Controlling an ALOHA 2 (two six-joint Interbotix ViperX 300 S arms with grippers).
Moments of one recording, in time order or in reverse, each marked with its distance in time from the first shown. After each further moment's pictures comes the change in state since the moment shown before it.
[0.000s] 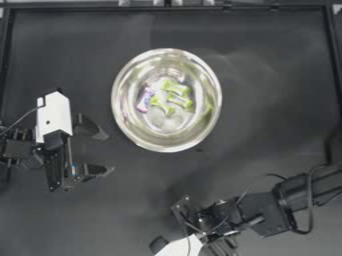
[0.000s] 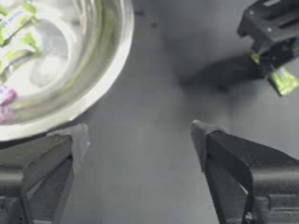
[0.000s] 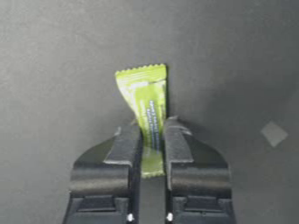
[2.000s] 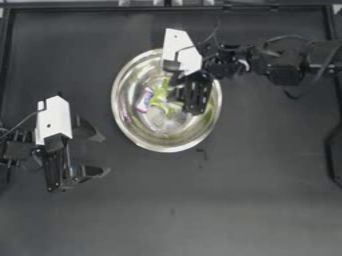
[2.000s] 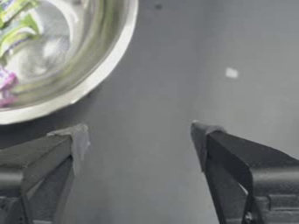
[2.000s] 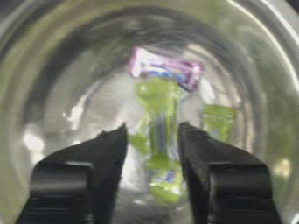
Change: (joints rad) left arm 0.003 0.000 0.038 0.003 -0.006 0.008; right arm -0.670 -0.204 0.098 0.161 -0.265 0.018
